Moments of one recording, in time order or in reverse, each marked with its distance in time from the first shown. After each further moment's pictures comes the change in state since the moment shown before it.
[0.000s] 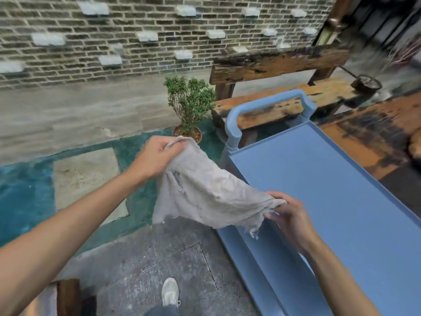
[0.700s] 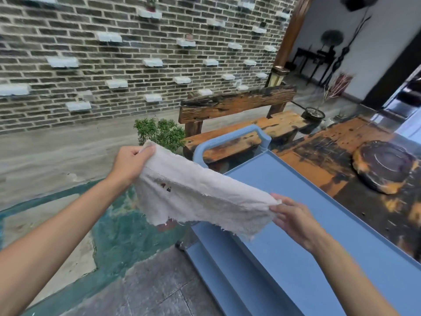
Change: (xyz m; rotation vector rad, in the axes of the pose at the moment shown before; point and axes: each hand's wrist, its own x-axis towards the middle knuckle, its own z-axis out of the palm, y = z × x) left_hand 0.073 0.030 -0.008 -0.046 0.235 -0.080; right_hand 0.001 -0.075 -0.069 0.109 0.226 0.100
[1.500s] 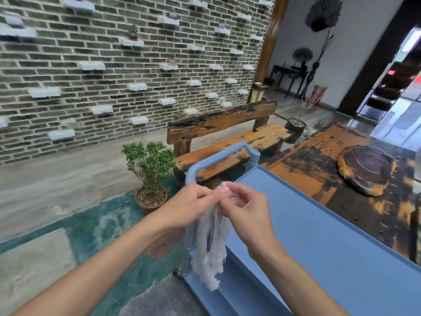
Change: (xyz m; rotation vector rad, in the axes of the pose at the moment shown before) left_hand -0.081 0.116 0.076 -0.117 -0.762 0.206; right_hand -0.059 -0.057 0.170 -0.350 0.245 -0.507
